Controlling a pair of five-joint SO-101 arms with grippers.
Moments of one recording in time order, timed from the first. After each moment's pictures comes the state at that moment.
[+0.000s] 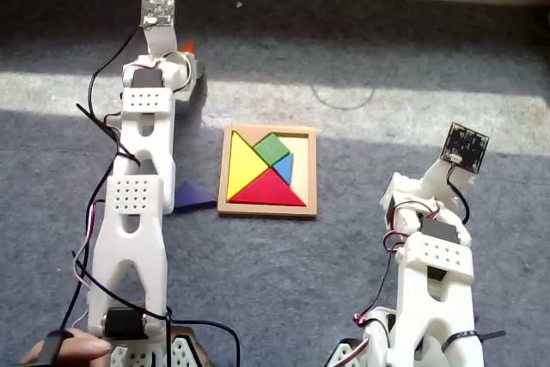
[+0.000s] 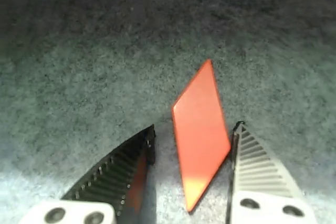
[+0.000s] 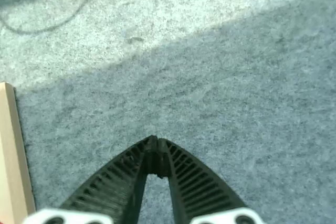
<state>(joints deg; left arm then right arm) -9.3 84.8 -81.3 52.4 4.7 8.9 -39.3 69.2 26.1 -6.1</state>
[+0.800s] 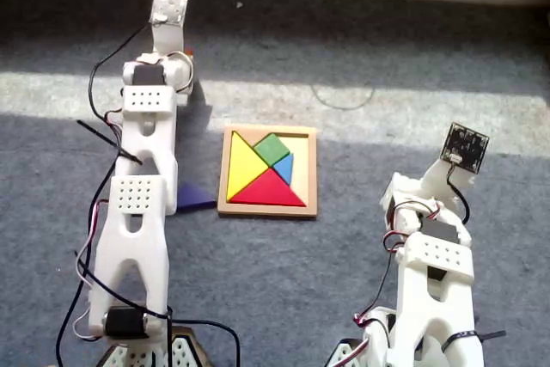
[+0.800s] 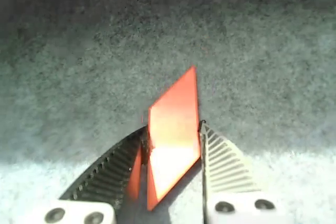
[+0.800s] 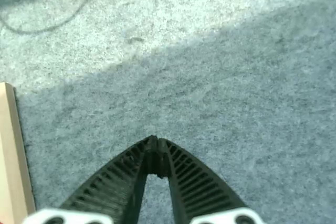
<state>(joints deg) -9.4 85.5 -91.0 65.4 -1.7 8.9 -39.3 69.2 26.1 -6.1</state>
